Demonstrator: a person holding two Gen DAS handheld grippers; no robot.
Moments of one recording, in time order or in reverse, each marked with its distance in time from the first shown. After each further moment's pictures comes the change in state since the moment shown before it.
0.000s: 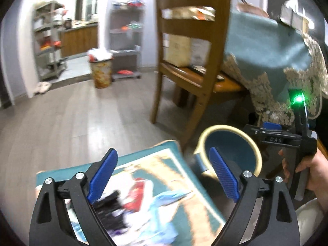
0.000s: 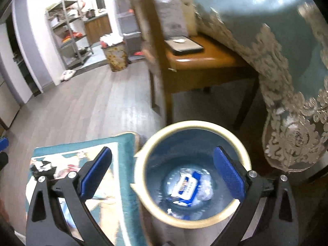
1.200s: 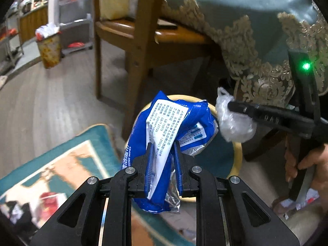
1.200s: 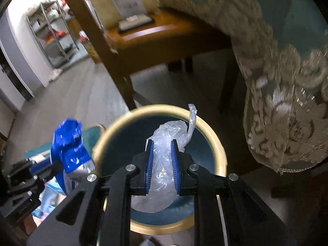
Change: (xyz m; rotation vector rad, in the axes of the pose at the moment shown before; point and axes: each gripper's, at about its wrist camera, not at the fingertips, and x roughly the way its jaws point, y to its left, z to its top) left arm 0.182 -0.152 -0.008 0.110 0.247 -0.270; right arm 0.054 -0.117 -0.012 0.105 0.134 -0.041
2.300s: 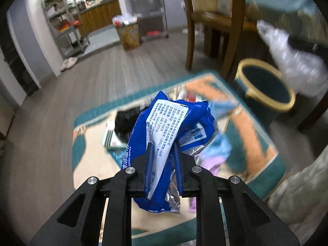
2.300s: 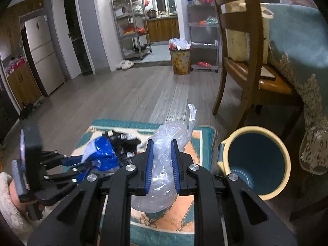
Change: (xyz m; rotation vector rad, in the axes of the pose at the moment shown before) left arm -0.231 0.113 -0.179 -0.100 -0.001 0.455; right arm -0.155 0.241 -0.105 -0.373 -0.189 0.299
